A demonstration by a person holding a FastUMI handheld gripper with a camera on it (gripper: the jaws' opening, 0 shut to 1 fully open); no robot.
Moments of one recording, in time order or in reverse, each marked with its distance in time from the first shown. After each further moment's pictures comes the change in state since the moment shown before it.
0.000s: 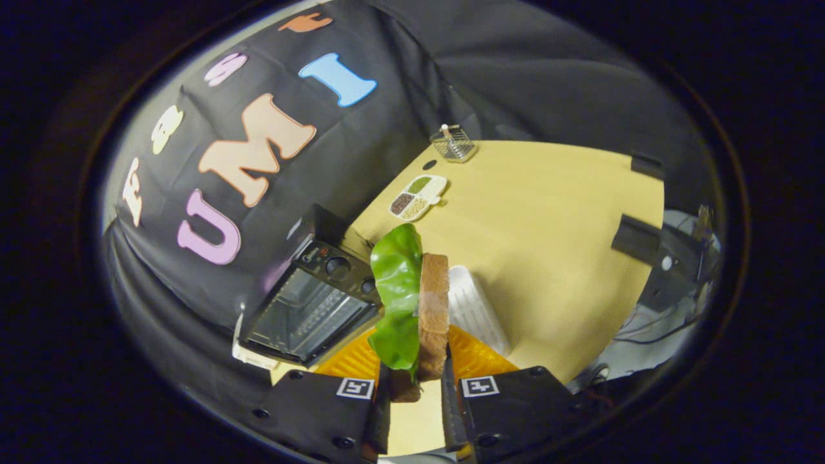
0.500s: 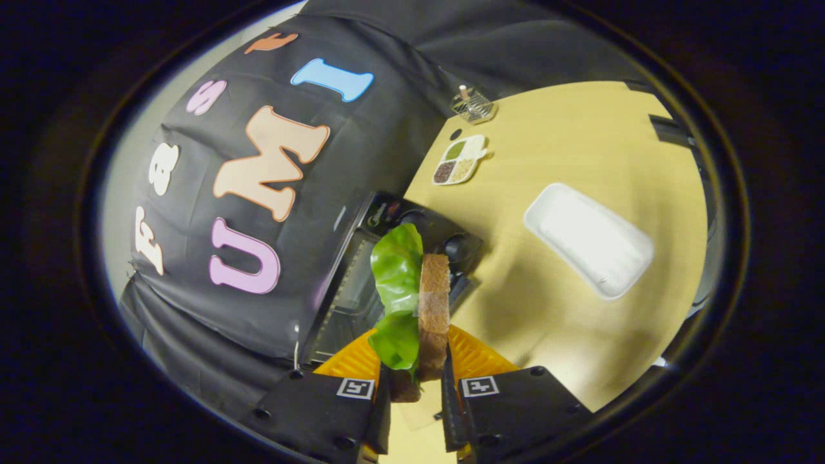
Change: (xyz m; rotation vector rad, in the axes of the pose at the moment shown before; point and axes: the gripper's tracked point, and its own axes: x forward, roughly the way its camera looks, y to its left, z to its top) arm 0.054 0.125 -0.069 0.244 -0.009 0.153
